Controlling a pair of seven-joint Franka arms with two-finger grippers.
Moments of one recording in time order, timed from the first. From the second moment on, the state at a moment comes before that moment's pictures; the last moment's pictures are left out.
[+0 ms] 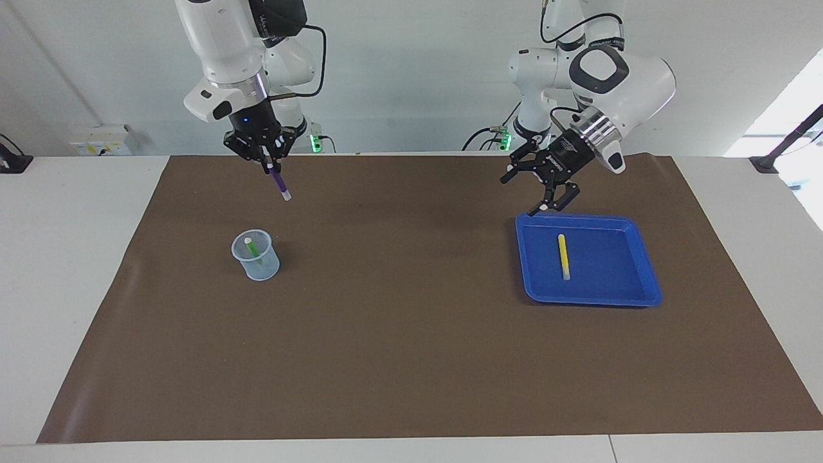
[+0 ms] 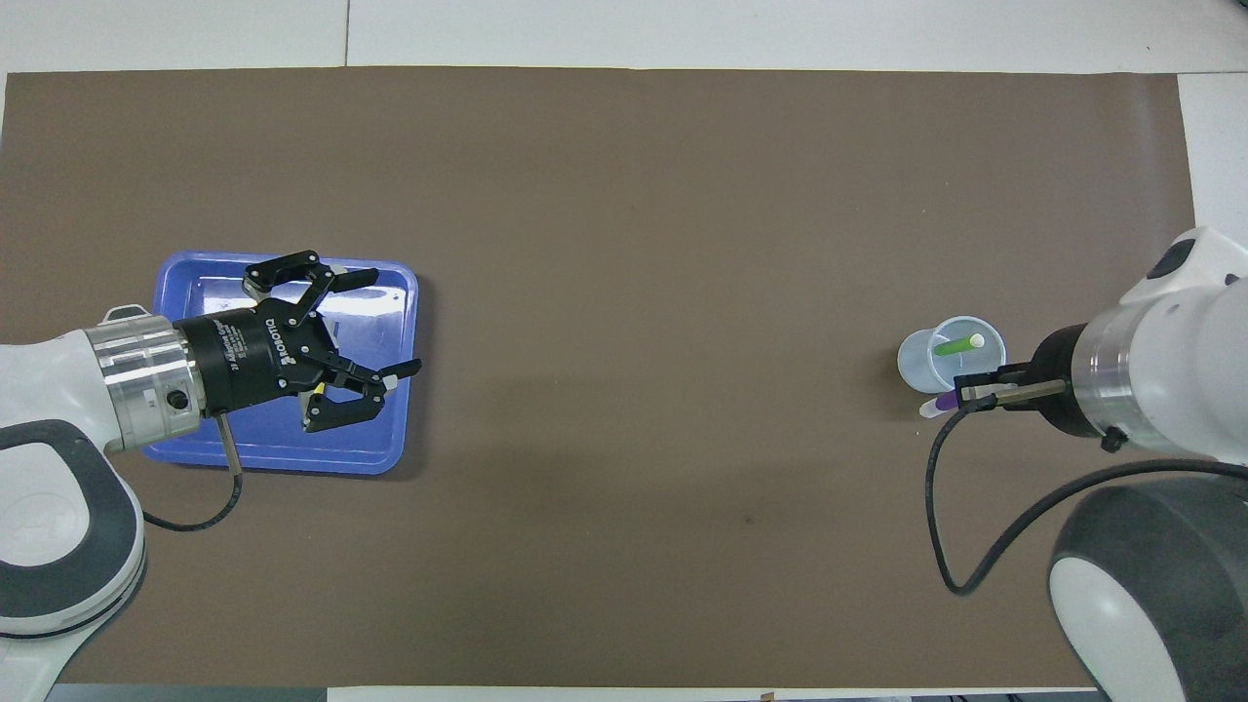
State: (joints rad) left arm -0.13 -0.26 -0.09 -2.28 -1.08 2.30 -1.59; right arm 0.04 -0.27 0.12 -2.01 0.02 1.78 0.05
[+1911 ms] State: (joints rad) left arm -0.02 -0.09 -0.10 -2.25 -0.32 2.15 -0.26; right arm 0.03 -0.27 -0.04 -2.38 -0.02 2.30 -0.25
